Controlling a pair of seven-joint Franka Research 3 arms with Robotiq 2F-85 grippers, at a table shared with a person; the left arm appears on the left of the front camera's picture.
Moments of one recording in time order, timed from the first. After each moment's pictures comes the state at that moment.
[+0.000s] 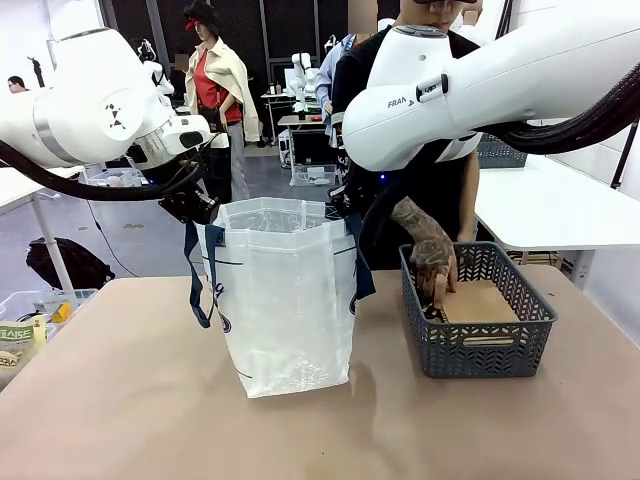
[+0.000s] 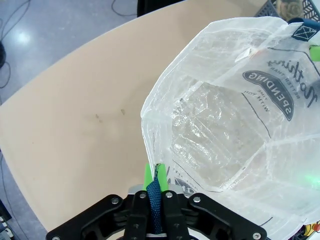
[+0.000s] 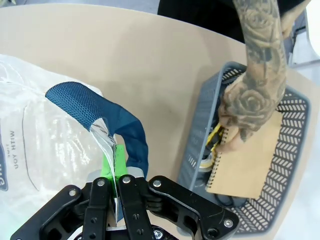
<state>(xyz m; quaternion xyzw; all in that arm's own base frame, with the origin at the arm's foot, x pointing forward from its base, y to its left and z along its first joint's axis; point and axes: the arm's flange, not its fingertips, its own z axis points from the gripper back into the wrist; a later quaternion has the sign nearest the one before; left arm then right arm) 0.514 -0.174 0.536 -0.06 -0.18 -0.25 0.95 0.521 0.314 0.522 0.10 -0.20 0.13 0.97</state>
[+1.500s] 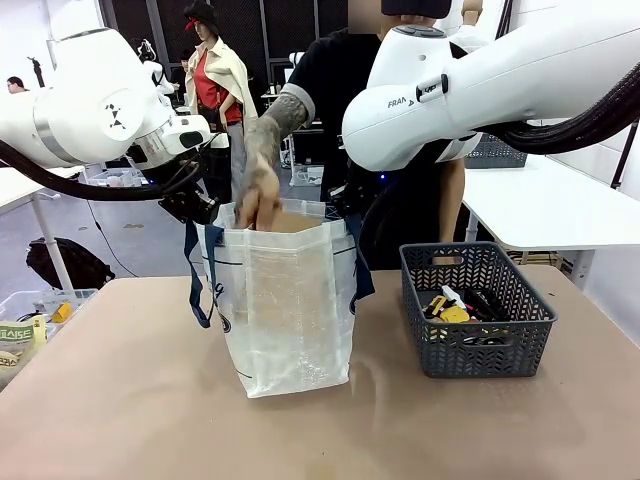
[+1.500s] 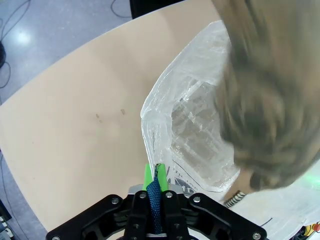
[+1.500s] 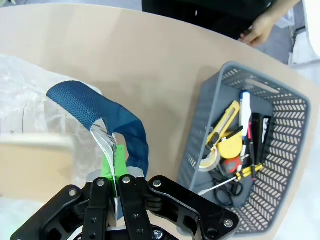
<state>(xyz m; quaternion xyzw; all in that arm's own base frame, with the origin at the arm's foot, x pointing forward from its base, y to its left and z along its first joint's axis) 0.514 -0.174 0.536 -0.06 -0.18 -0.25 0.95 0.521 0.314 0.522 0.10 -0.20 0.13 0.97</state>
